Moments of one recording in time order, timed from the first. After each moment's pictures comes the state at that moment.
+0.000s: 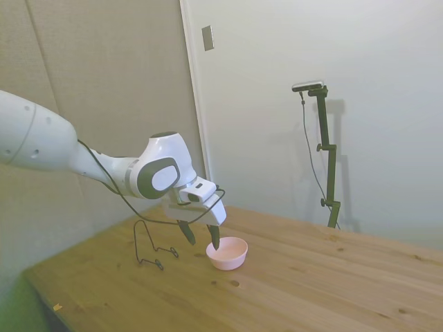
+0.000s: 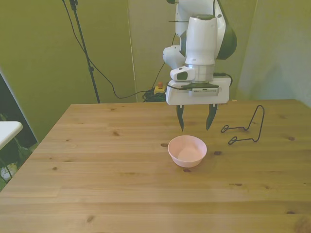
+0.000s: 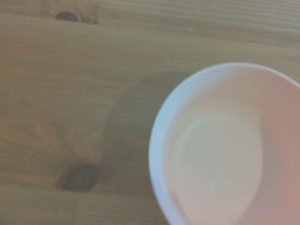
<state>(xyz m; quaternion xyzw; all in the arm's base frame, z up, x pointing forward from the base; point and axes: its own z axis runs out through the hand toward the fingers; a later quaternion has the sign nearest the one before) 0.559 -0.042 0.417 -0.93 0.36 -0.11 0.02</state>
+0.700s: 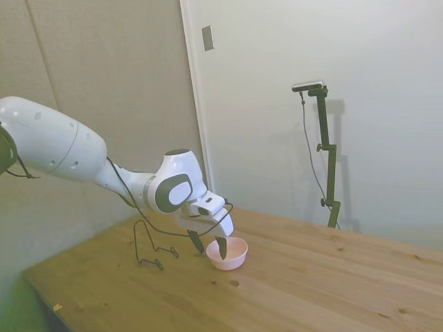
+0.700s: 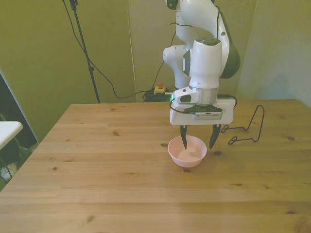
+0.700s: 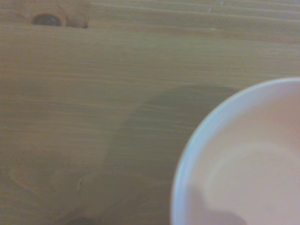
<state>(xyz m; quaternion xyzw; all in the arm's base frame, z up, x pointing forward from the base) 0.593 -0.035 0.367 -0.92 0.38 -0.10 0.01</state>
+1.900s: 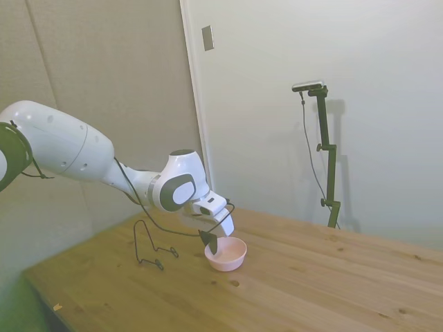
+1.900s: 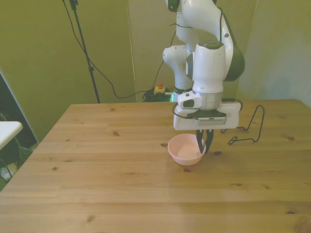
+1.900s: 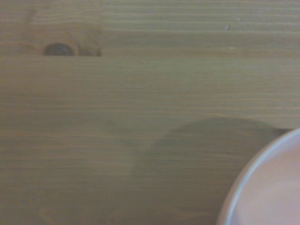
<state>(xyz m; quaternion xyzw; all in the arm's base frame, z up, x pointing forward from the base) 0.610 -0.024 0.368 -0.91 0.41 -0.09 0.04</state>
